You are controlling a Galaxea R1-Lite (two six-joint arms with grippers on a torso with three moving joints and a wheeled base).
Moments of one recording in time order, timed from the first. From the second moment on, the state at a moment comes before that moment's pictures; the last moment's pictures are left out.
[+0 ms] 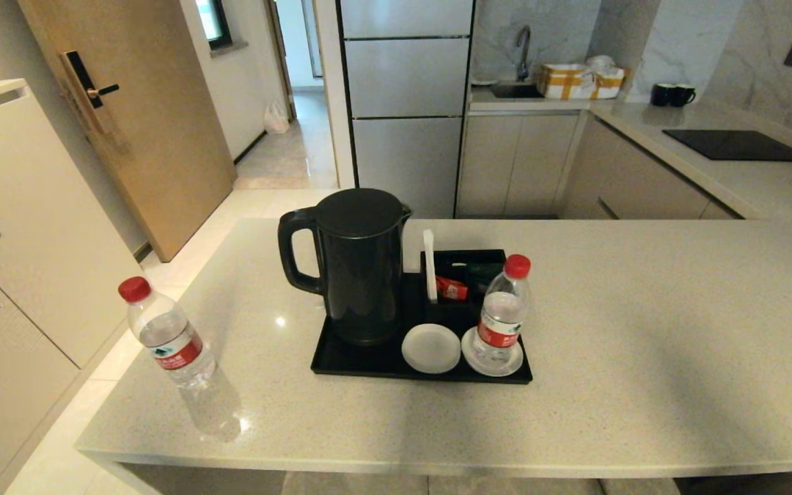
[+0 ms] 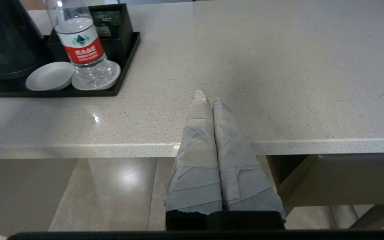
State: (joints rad) left arm -0.29 0.92 -0.87 -0.01 0.37 0.05; right arm 0.00 0.00 0.00 0.00 -0.01 0.01
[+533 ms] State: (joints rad) left arm -0.30 0.68 -1.12 0.61 0.37 -0.11; right arm 0.00 0.00 0.00 0.00 -0.01 0.01
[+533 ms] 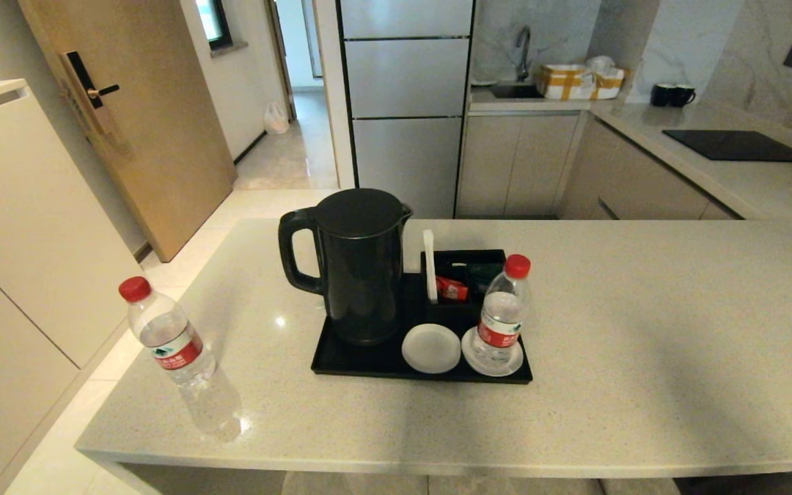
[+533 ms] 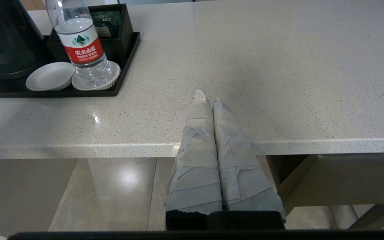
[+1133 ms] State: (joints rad) left arm -0.20 0.64 -1.17 0.64 -0.13 -0.15; right arm 0.00 0.00 0.00 0.00 -0.01 0.01
